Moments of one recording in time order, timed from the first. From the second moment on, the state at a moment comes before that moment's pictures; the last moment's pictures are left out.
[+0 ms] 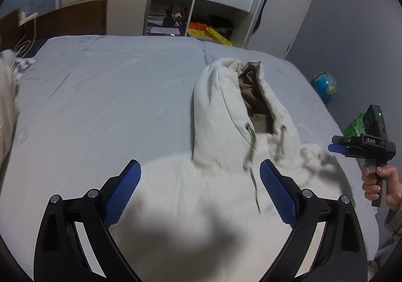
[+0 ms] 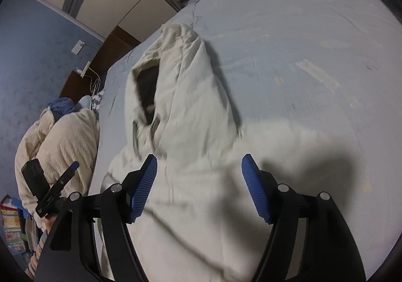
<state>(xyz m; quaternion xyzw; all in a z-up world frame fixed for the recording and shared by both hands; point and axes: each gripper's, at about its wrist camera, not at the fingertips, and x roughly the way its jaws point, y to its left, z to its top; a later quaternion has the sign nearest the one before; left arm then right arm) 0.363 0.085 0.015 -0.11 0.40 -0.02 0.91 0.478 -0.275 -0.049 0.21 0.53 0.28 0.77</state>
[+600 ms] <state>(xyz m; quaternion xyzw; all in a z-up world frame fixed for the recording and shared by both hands) 0.530 0.082 -0.065 -0.13 0.48 -0.05 0.86 0.614 -0.188 -0.110 0.22 0.56 0.32 0.73</state>
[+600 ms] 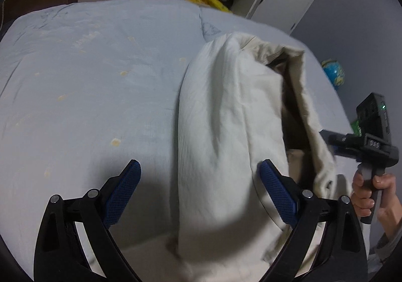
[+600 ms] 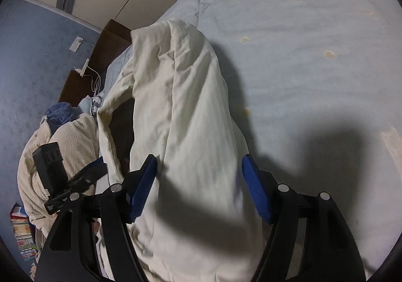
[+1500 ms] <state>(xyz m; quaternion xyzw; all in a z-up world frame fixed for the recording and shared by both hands) 0.451 0.054 0.013 -0.12 0.37 -0.07 0.92 0.549 -0.192 -0.024 0.23 0.44 0.37 0.79</state>
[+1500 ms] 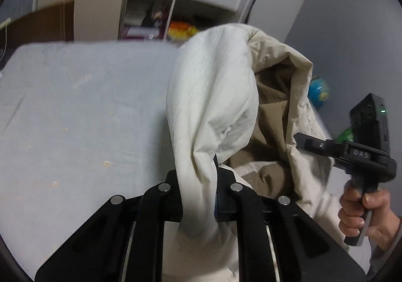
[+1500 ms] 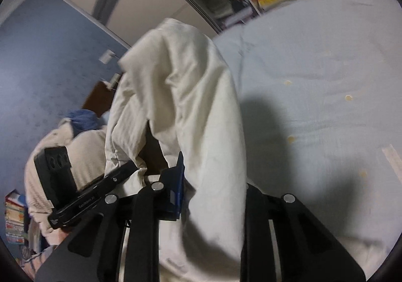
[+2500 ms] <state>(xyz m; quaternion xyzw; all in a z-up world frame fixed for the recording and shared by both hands) 0.167 0.010 -0.036 -0.01 0.37 -0.05 0.93 0.236 -0.303 -0.044 0.04 0.43 0.29 0.86</state>
